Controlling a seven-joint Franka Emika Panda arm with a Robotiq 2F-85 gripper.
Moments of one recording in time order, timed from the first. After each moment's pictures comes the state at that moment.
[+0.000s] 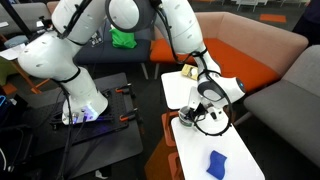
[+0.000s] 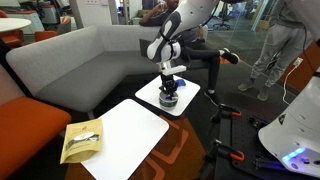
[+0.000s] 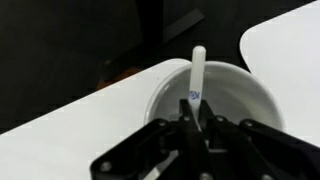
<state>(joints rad) -0.33 0.94 -0.11 -1.67 0.22 2.05 0.04</state>
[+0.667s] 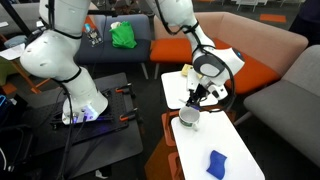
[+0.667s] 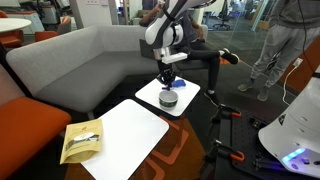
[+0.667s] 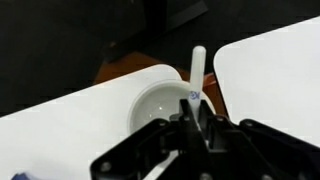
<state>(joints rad) -0.24 0.67 -0.12 -1.89 0.17 2.12 0.04</state>
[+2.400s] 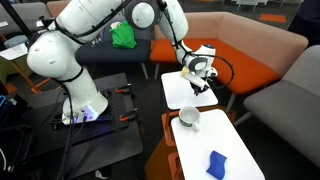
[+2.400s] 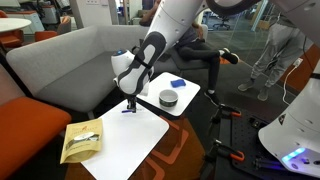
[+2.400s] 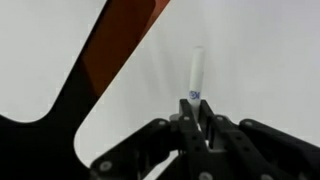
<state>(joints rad) -0.04 1.02 0.02 -1.61 -0.14 2.55 -0.35</state>
